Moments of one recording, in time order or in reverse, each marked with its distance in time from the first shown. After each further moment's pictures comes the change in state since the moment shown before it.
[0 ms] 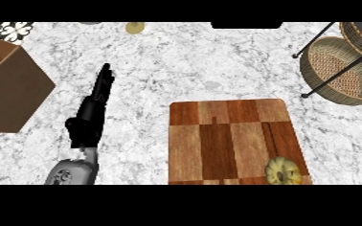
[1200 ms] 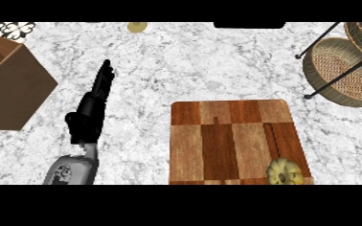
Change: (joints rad) left arm -0.028 -0.007 0.022 0.009 -0.008 -0.021 0.015; right arm -0.231 0.065 0.004 0.729 0.356 -0.101 -0.392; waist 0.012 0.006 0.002
